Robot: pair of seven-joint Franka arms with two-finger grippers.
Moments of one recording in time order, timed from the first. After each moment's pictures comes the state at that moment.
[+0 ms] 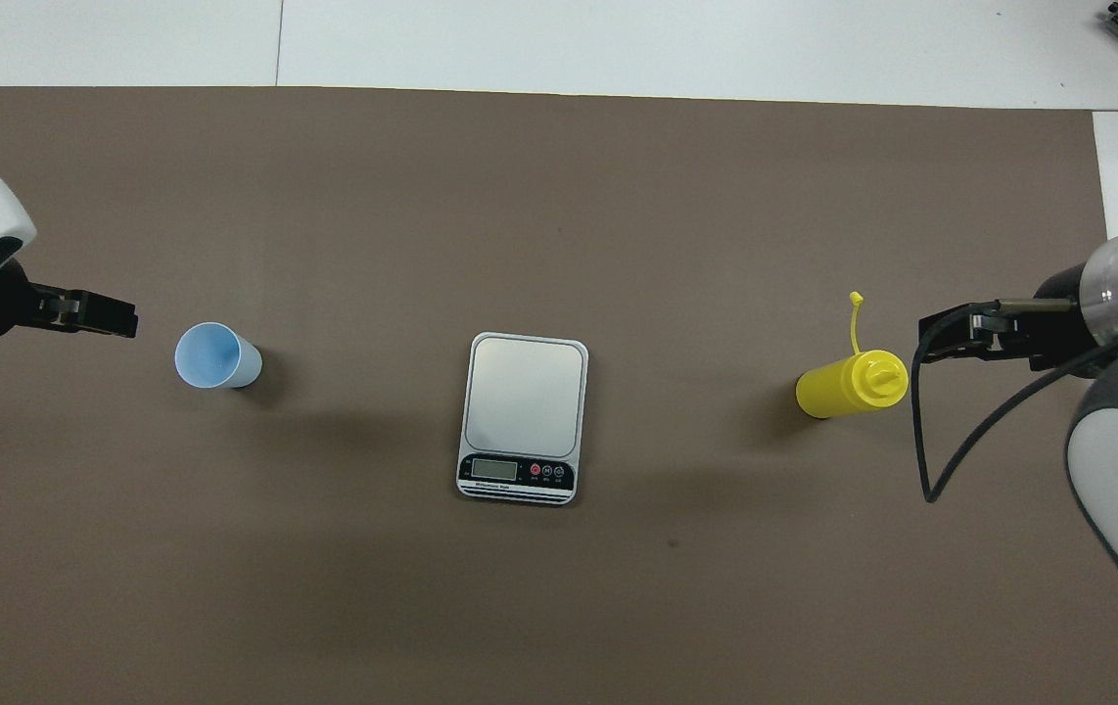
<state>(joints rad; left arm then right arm) 0.09 0.00 -0.12 -1.86 -0.01 1.90 0.11 -0.02 -0.05 0.09 -1.70 0.00 1.62 0.16</state>
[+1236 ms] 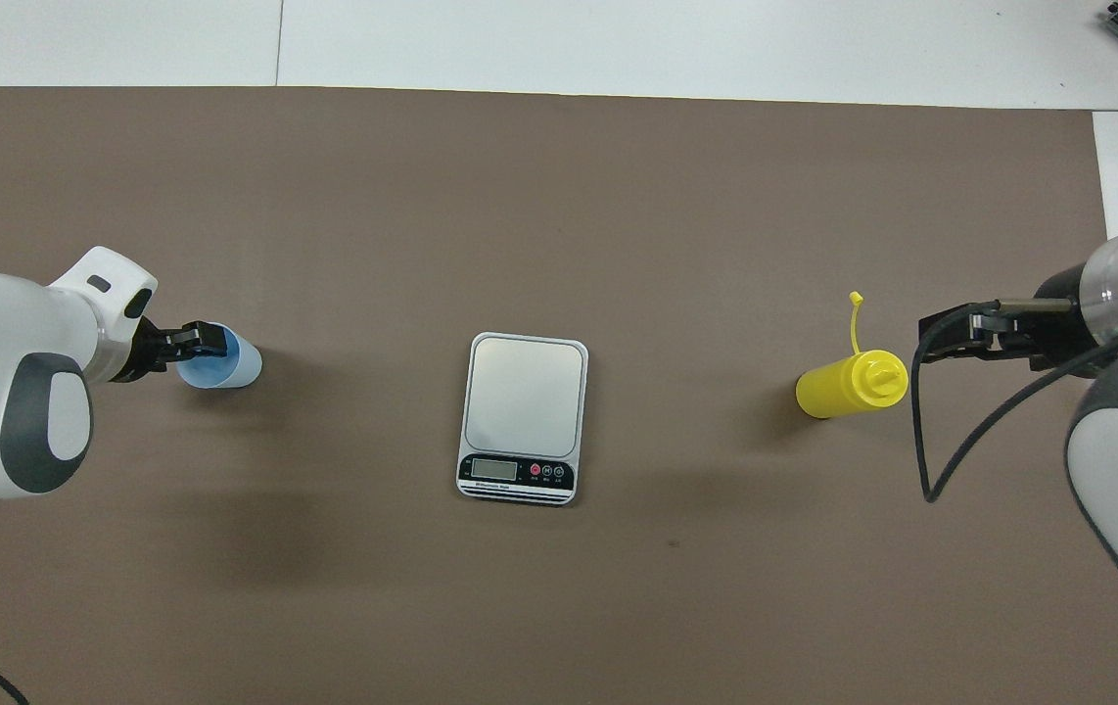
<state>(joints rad) 0.11 0.12 -0.13 -2.19 -0.07 2.39 -0.15 -0.02 -0.05 0.09 -1.70 0.00 1.62 0.16</state>
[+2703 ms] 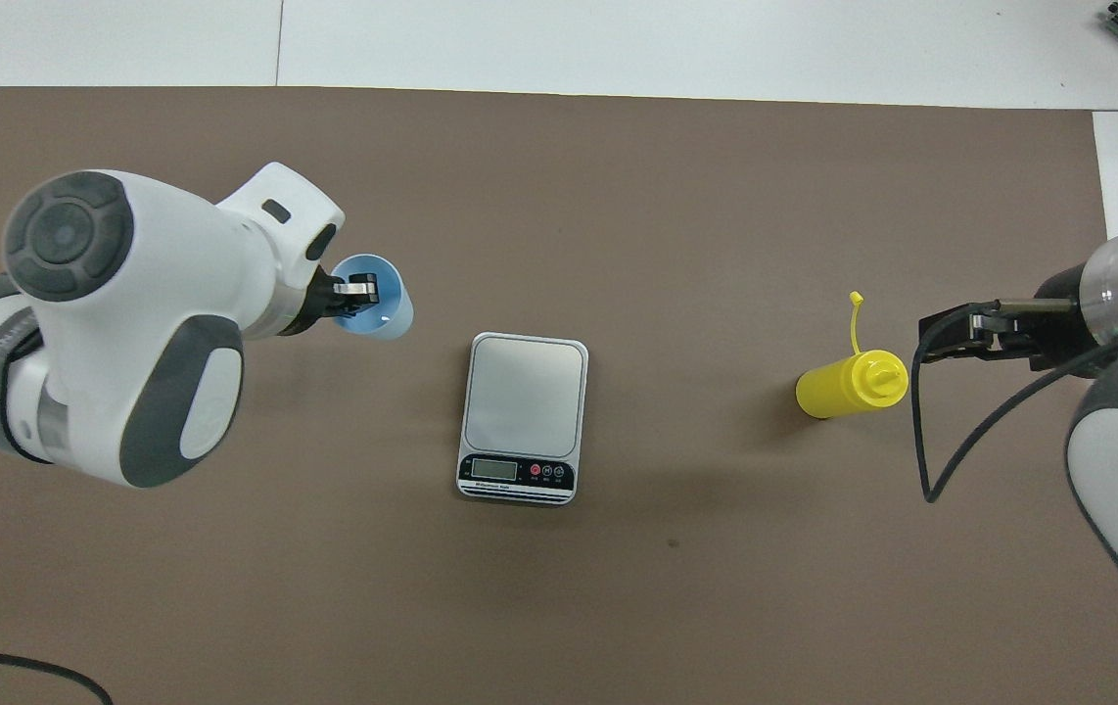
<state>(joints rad) -0.26 0.10 -0.15 -1.85 -0.06 2.11 -0.42 -0.02 -0.05 0.09 -1.70 0.00 1.62 0.16</state>
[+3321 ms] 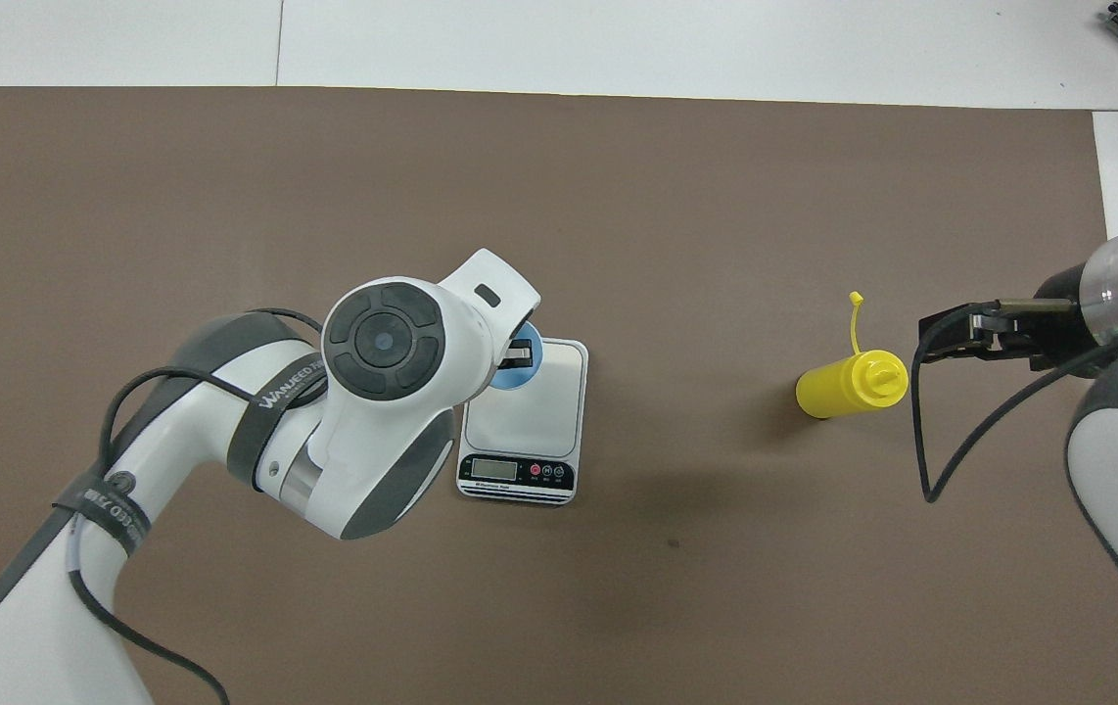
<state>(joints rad) -0.49 0.21 -0.15 -1.86 0.06 2.20 -0.65 -0.02 -0.05 0.09 -1.70 0.00 1.62 0.16</state>
